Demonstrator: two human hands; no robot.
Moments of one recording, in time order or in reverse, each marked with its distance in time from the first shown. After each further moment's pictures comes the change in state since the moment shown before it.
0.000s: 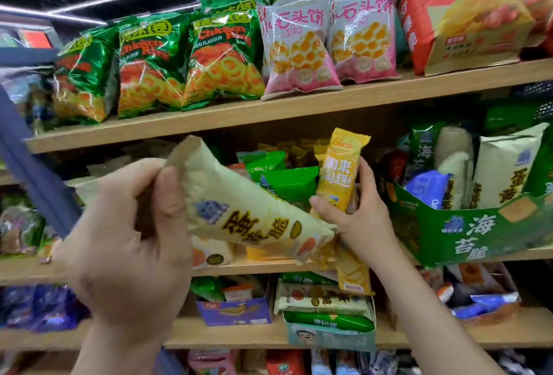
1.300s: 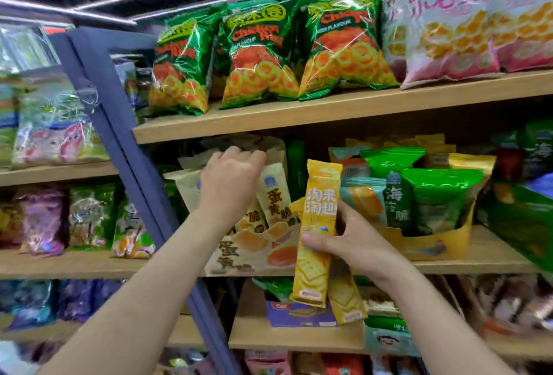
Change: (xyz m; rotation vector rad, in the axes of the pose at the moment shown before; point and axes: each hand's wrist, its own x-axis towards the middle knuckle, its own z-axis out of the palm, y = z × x) left_hand 0.048 -0.202 0.020 0.653 -0.593 0.258; right_hand -0.019 -0.057 0.163 0.199 -0.465 0.269
